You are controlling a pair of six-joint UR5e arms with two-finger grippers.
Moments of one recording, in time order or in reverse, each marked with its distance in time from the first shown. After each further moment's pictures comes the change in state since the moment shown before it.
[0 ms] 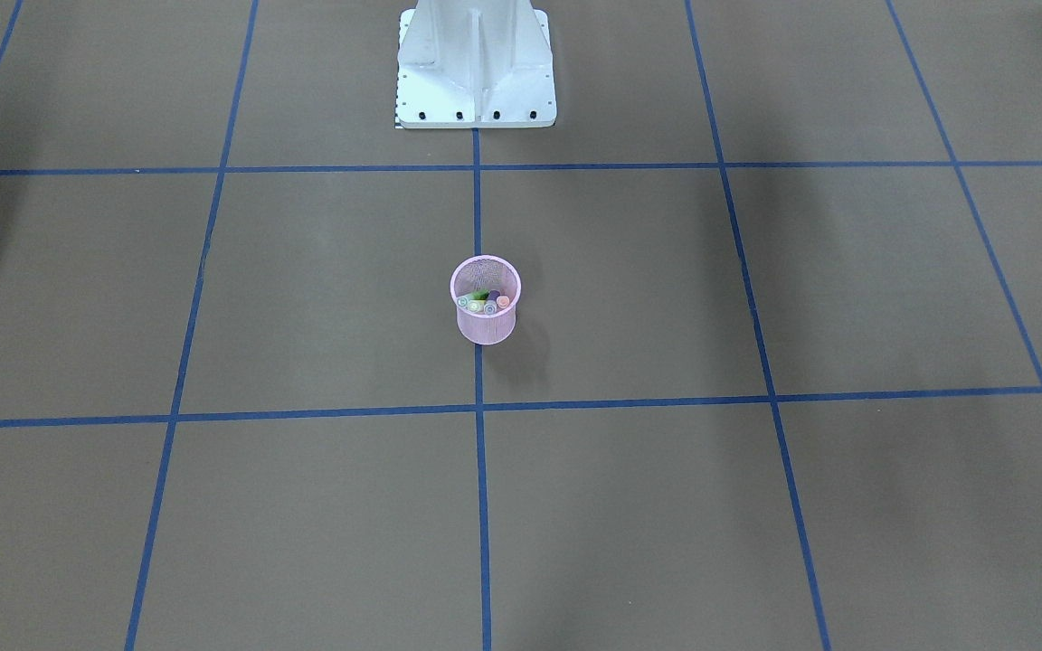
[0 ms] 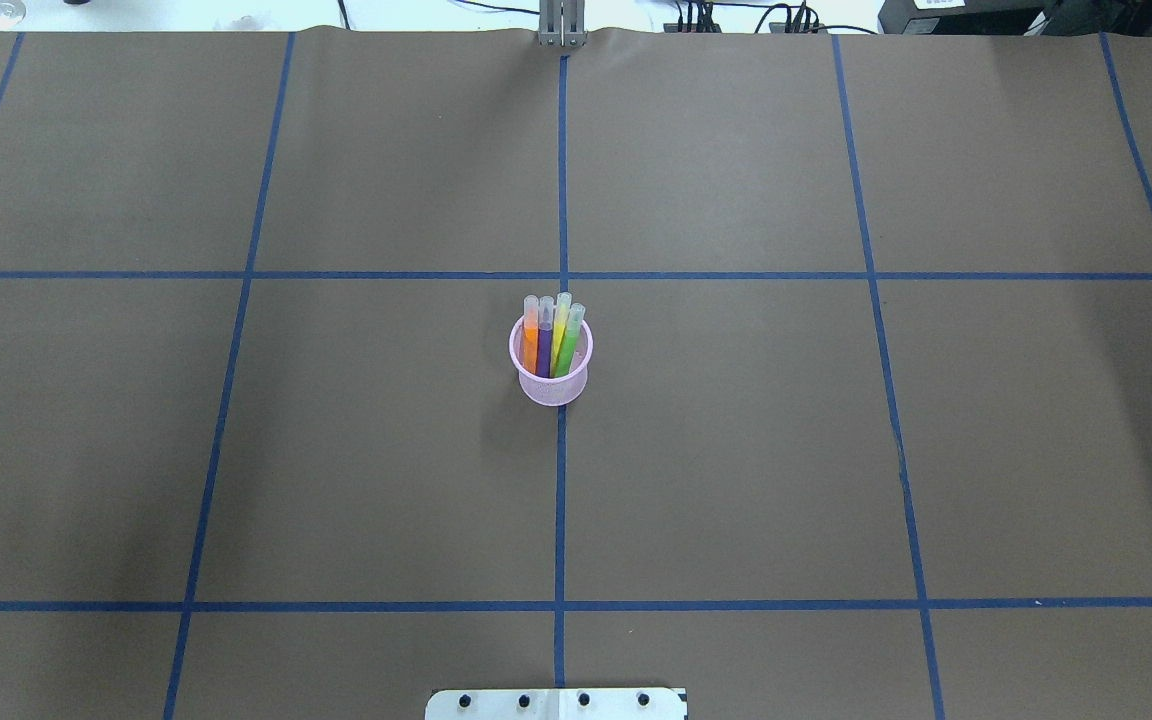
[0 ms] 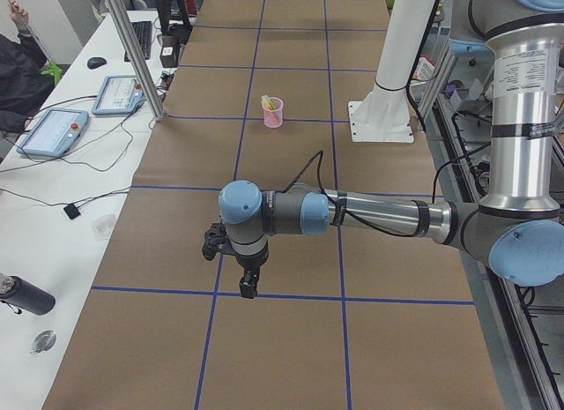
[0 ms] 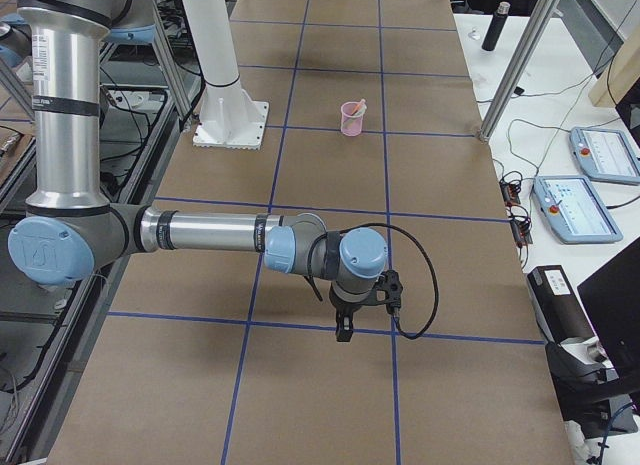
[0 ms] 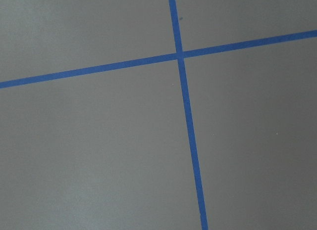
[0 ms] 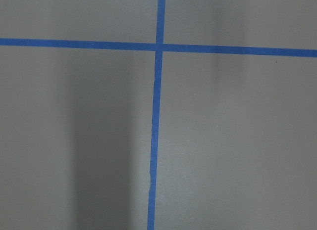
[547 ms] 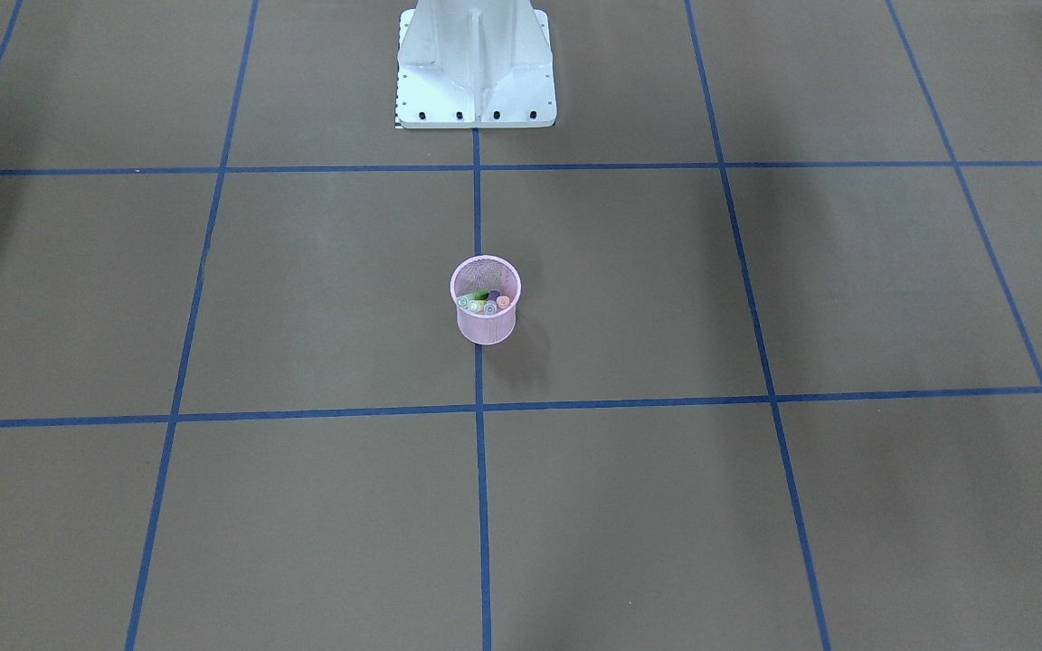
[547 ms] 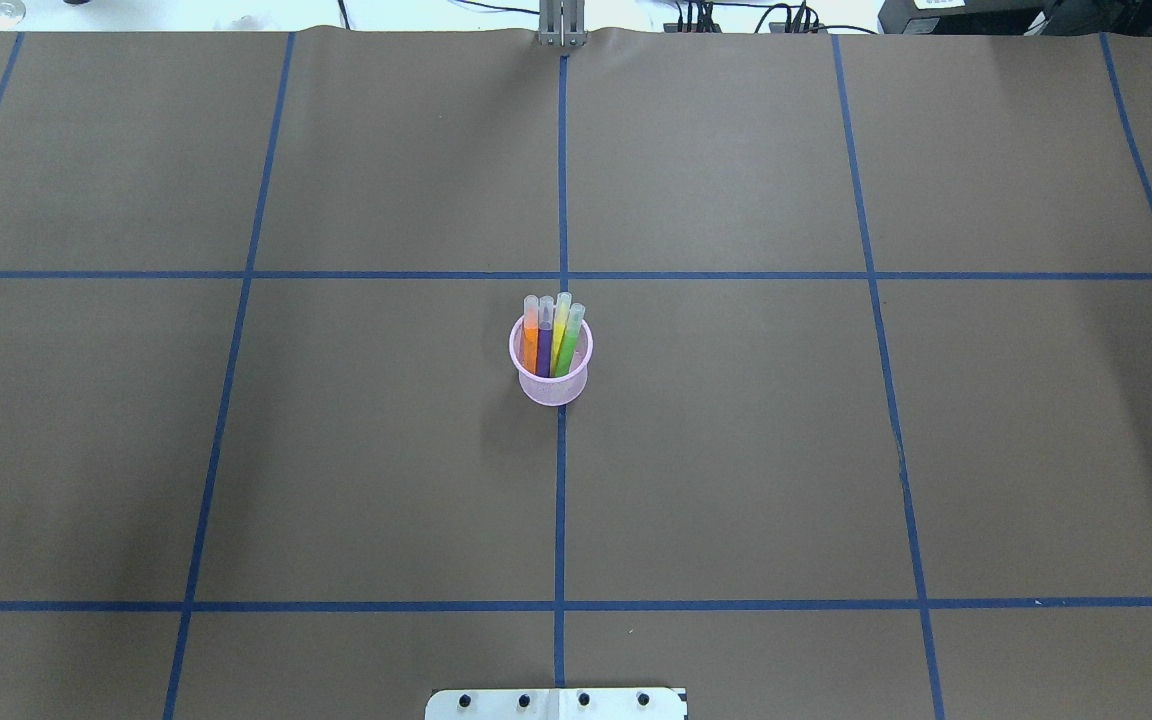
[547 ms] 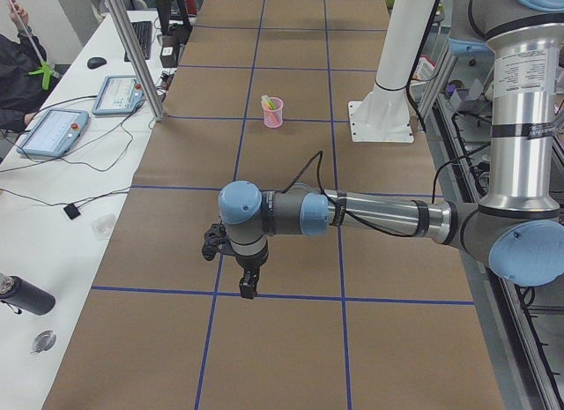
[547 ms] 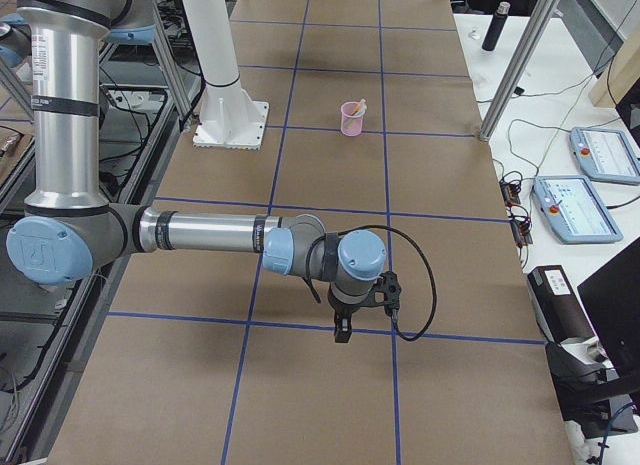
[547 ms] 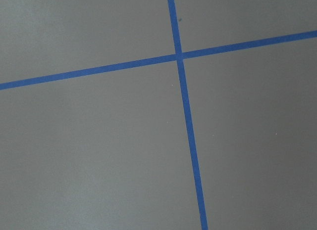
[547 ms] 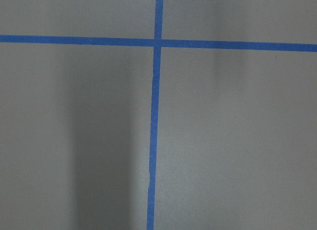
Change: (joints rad) left arm 0.000 -0.003 0.005 -0.001 0.000 0.001; right arm 0.001 -0.003 -0.003 0.001 0.007 -0.001
